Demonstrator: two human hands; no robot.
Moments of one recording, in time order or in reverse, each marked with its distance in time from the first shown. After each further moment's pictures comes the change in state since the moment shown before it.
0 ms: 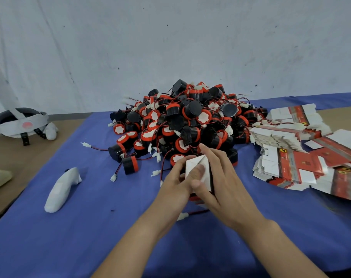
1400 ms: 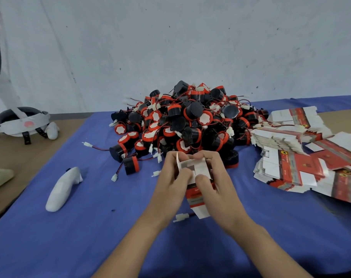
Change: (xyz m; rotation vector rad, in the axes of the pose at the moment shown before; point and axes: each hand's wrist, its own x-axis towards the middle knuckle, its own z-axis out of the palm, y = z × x) left_hand -0.004 0.007 -0.009 0.188 0.060 0.281; right_hand 0.006 -0.013 0.016 0.550 0.055 0.199
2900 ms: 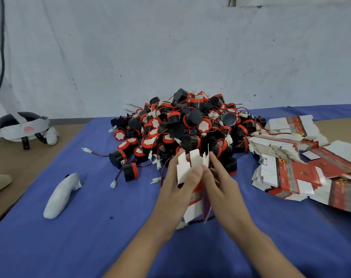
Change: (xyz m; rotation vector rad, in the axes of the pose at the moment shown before) left_hand -0.003 0.009 0.012 -0.126 0.034 -0.065; right_hand 0.004 0.000 -0.006 0.066 0.102 0.079
